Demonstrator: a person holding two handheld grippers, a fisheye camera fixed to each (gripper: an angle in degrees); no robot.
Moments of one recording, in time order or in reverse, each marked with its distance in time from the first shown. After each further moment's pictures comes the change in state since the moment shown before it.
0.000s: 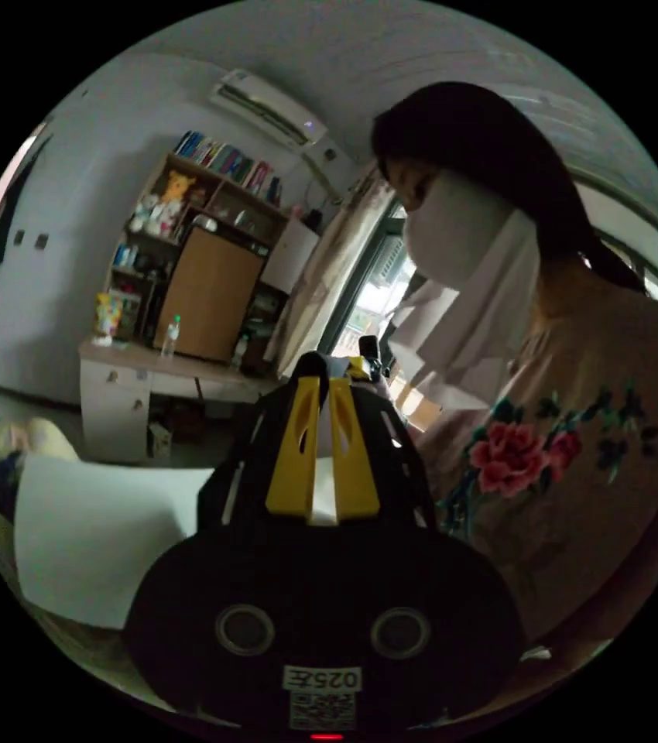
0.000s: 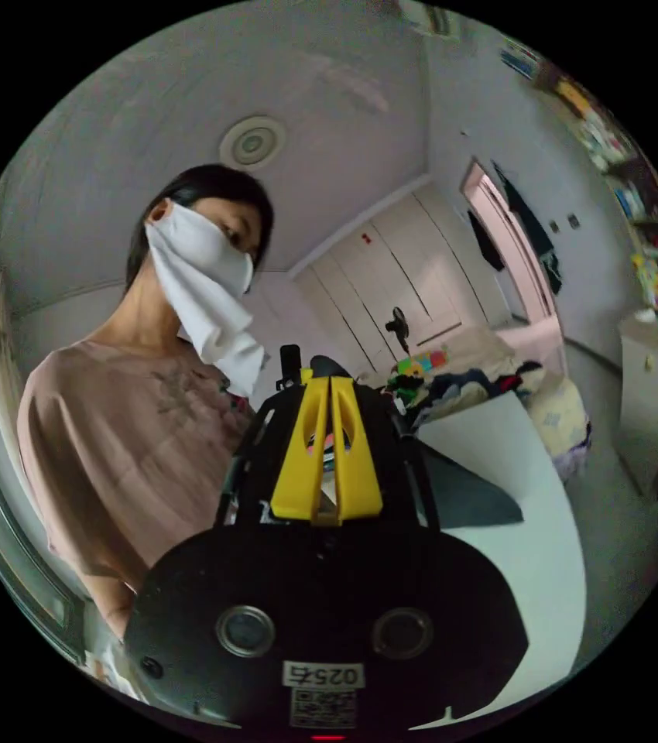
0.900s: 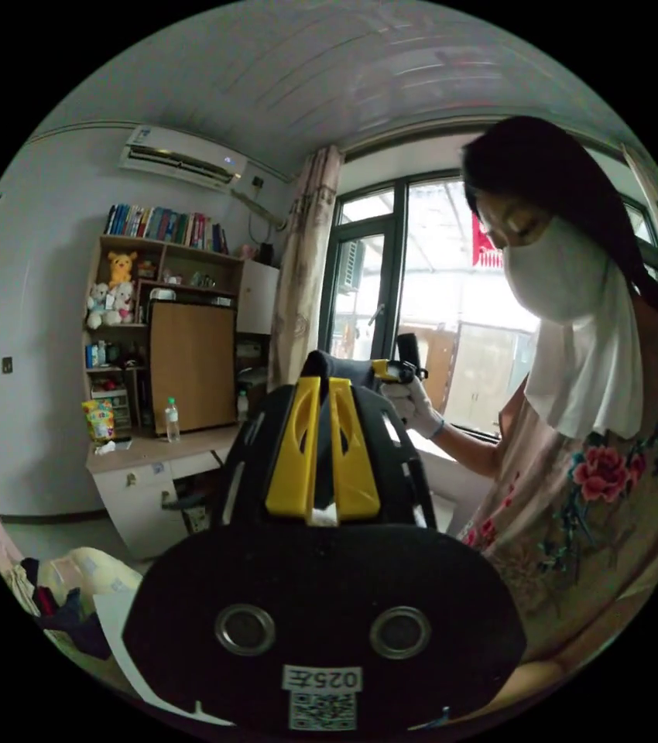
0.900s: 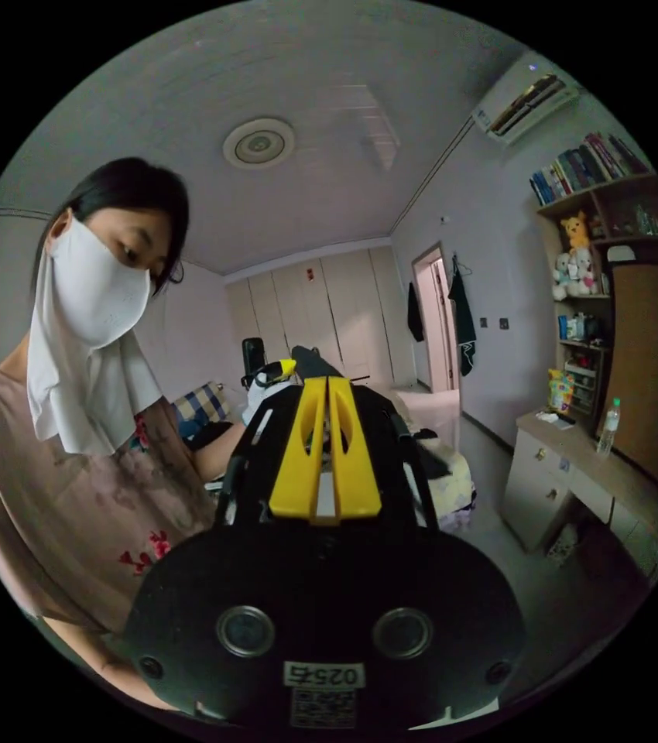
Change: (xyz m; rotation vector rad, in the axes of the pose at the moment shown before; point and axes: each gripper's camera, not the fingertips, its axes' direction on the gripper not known) left arm -0.088 -0.051 0.063 0.023 0.041 0.284; right arm -0.026 -0.086 0.066 0.086 0.411 -0.196
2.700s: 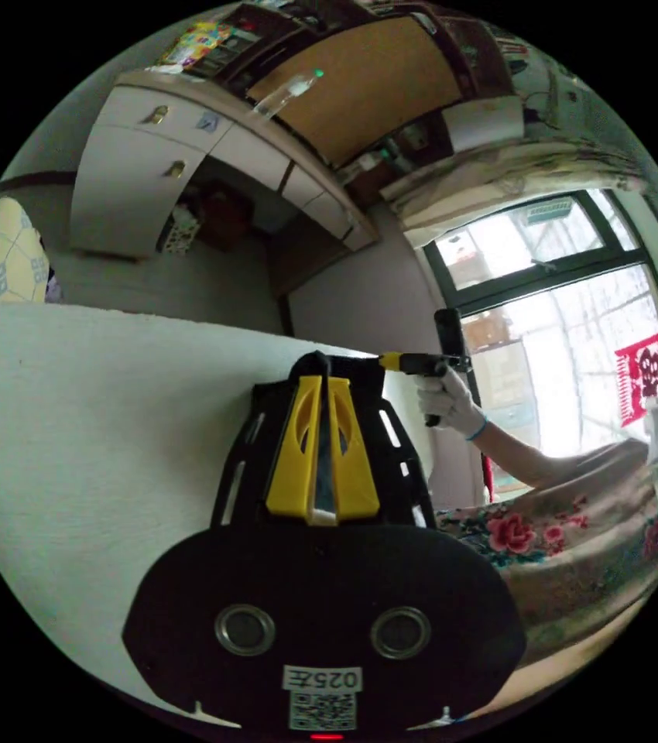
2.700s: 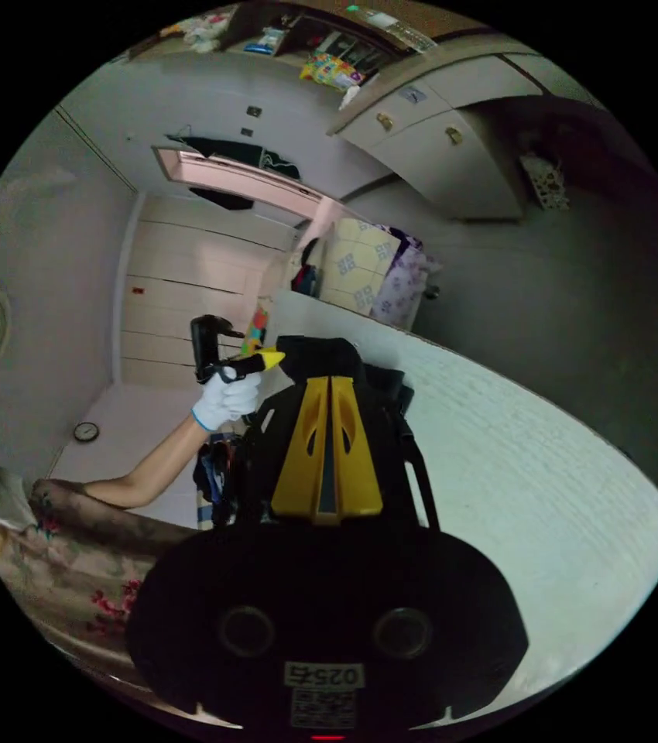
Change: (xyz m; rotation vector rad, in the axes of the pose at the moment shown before) left arm -0.401 0.371 0.177 -0.611 0.135 -0.832; right arm 0.462 0.291 0.027 -0.357 0.046 1.034
